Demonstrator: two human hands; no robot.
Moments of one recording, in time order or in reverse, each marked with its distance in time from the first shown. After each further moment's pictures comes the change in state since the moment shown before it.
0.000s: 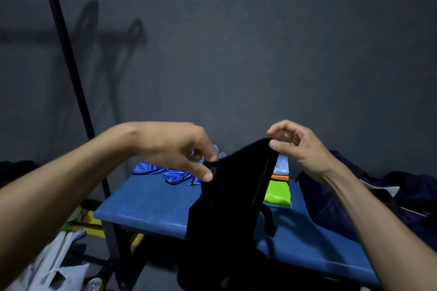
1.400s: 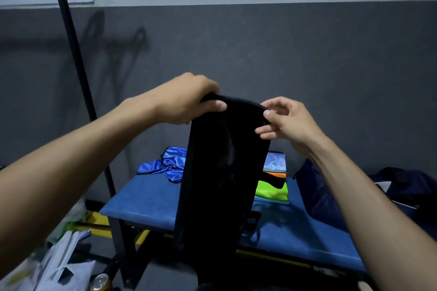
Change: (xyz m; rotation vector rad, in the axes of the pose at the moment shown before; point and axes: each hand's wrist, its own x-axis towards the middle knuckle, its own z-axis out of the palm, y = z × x) left_hand 0.005 0.034 -0.044 0.266 0.511 -0.244; right_hand 0.013 -0.064 0.030 -0.003 0.256 0.142
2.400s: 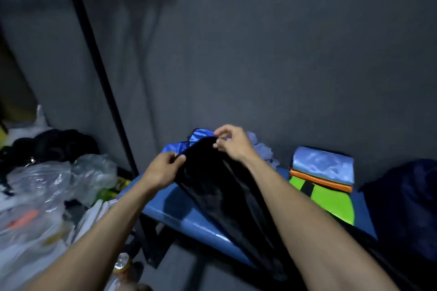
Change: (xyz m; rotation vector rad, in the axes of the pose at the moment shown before) left_hand -0.062 -0.174 0.283 -0.718 0.081 -0.972; right_hand 0.165 0.235 0.200 -0.175 -0.323 0.146
